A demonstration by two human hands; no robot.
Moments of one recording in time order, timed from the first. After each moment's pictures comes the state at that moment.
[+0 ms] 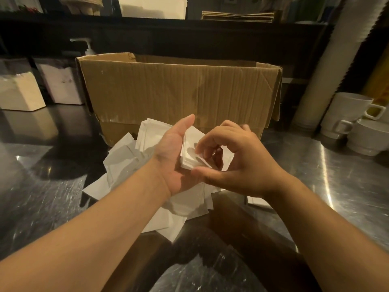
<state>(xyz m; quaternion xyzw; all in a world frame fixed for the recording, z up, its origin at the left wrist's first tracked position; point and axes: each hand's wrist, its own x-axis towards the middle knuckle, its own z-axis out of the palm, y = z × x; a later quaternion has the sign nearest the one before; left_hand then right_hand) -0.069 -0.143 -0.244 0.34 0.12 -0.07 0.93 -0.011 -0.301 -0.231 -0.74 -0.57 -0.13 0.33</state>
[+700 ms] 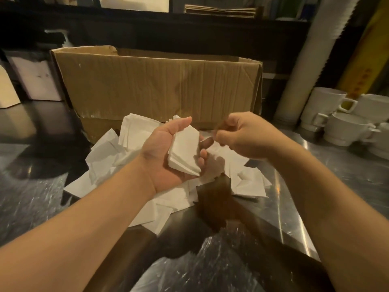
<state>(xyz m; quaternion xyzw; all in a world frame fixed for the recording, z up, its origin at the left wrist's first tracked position) -0.077 -0.156 -0.237 0.39 0.12 -0.08 0.91 0.017 -0.316 -0.200 -0.89 -0.33 0.04 0.31</state>
